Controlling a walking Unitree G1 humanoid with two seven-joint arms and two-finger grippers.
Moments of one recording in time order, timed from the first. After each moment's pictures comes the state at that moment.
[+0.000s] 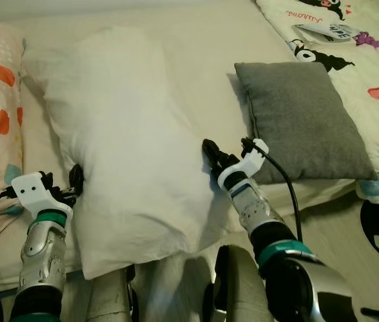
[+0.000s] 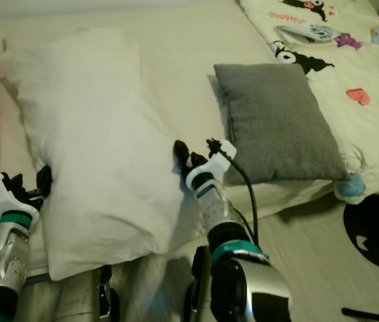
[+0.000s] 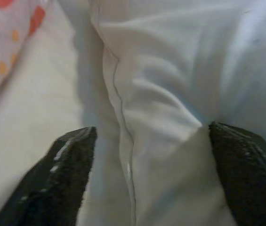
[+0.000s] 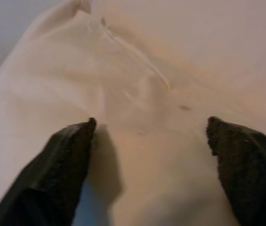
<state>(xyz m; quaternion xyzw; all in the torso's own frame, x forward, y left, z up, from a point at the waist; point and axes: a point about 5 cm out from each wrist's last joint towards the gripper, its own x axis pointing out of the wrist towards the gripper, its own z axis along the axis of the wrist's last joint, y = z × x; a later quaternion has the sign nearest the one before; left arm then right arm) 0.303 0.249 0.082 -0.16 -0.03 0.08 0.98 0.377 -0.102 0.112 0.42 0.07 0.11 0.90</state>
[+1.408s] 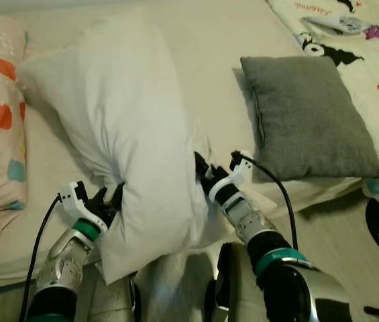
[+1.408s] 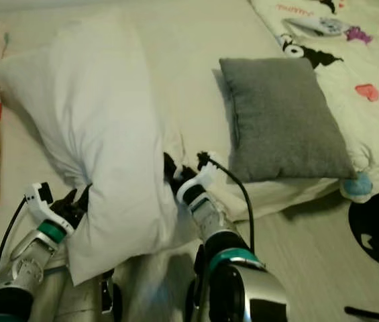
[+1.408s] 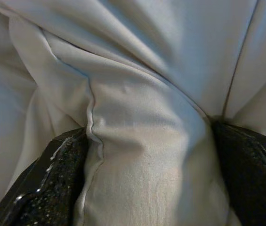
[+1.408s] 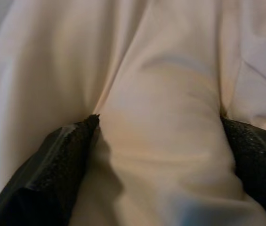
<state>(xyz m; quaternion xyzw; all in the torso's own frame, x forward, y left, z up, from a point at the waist) 0.297 0.189 0.053 -0.31 0.07 -0.16 0.93 0.351 -0.067 0.090 0.41 0.12 0.30 0.85</state>
